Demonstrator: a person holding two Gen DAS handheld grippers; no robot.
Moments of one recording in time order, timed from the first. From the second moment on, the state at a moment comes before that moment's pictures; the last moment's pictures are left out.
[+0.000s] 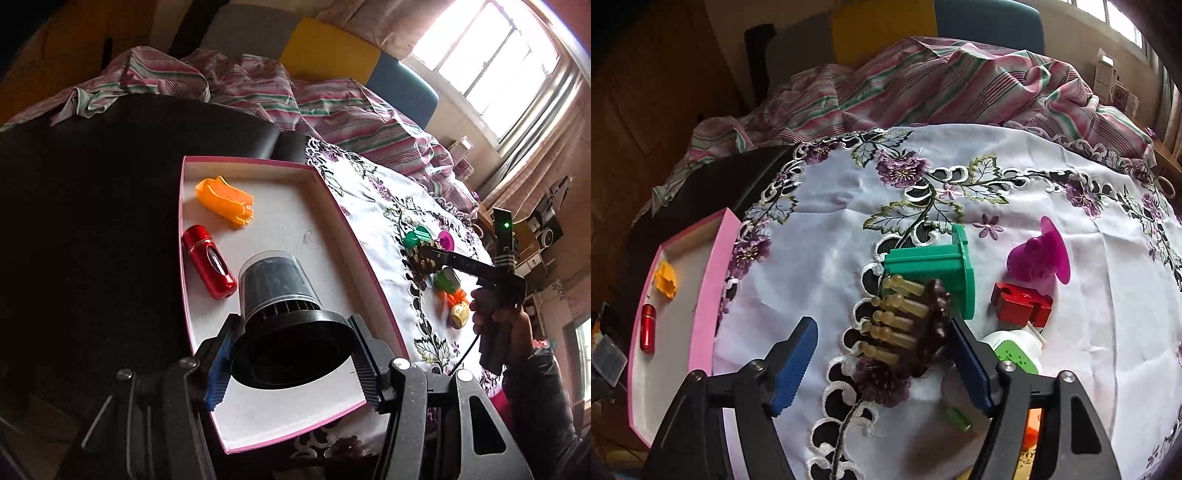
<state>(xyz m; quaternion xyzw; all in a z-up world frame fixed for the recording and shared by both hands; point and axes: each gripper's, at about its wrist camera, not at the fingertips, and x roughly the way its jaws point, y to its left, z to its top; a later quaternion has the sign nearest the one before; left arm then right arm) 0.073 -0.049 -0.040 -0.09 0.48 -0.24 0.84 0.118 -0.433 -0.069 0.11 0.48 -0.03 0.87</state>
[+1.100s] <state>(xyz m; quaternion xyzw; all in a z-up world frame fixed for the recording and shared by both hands) 0.233 -0.116 -0.081 -0.09 0.51 -0.18 0.84 0.121 -0.430 -0.075 0.06 0.49 -0.07 0.87</state>
